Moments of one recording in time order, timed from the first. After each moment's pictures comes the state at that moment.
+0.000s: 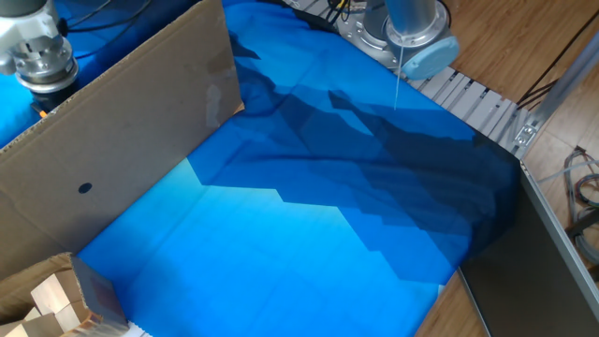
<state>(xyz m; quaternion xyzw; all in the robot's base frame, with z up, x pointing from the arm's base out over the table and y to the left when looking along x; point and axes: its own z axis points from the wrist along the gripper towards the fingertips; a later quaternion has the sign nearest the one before) 0.659 -0.283 0.040 -0.08 0.99 -0.03 0.06</state>
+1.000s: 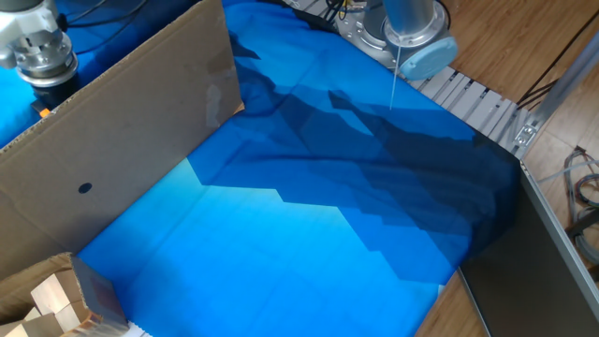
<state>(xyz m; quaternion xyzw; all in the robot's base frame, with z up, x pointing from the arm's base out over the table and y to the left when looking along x) 0.649 -0.292 0.039 -0.08 0.99 -0.02 0.06</state>
